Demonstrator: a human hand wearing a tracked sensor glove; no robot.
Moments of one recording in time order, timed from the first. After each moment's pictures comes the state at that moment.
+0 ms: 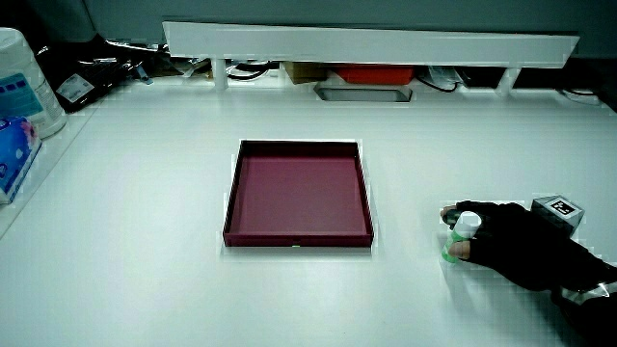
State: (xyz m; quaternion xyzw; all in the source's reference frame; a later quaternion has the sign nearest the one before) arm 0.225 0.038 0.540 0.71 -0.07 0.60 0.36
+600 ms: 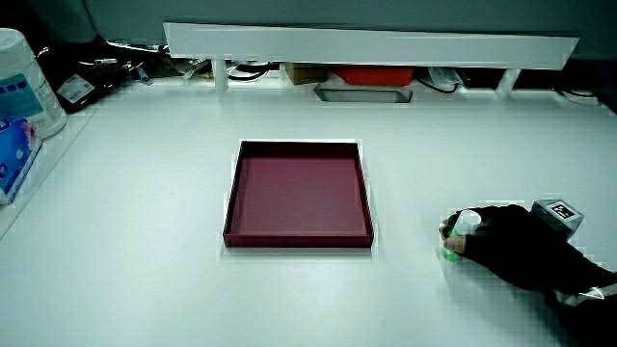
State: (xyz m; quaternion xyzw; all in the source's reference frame) arm 0.226 0.043 0.546 0.70 -0.06 0.64 0.32
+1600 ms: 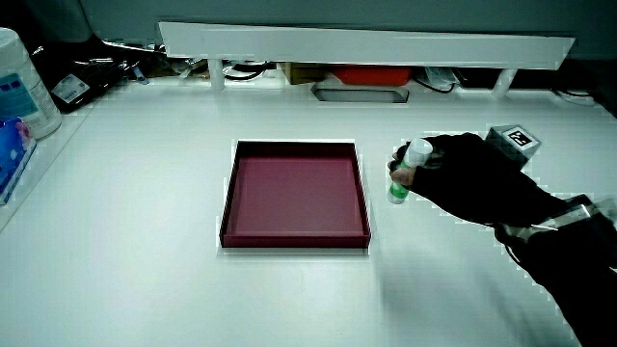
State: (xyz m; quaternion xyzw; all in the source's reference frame) arm 0.145 -0.023 0.481 0.73 -0.13 0.61 0.29
